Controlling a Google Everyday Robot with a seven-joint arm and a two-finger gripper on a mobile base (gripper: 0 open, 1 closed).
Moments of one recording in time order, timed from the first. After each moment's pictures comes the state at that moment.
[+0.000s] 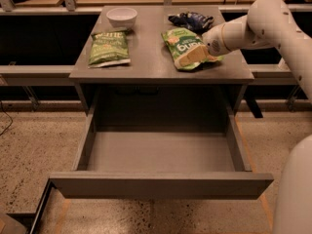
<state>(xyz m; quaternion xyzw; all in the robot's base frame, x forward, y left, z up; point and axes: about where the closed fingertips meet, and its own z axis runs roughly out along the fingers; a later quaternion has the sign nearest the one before) 0.770 -0.124 0.868 -0.41 0.78 0.18 0.43</state>
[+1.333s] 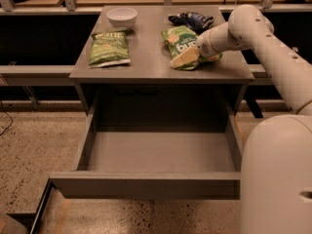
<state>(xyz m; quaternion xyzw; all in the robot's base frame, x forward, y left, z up) 0.830 -0.128 0.825 -0.38 0.81 0.14 0.42</state>
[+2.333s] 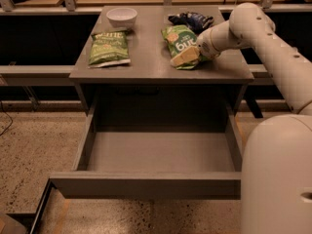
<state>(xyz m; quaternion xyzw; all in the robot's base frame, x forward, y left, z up) 0.830 -0.128 0.829 -0.39 0.81 0.13 0.42</state>
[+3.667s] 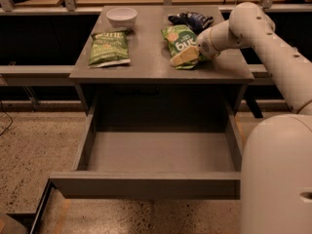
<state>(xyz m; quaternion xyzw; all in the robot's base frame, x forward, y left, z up) 0.830 -0.128 0.831 -0.39 0.81 0.13 0.42</state>
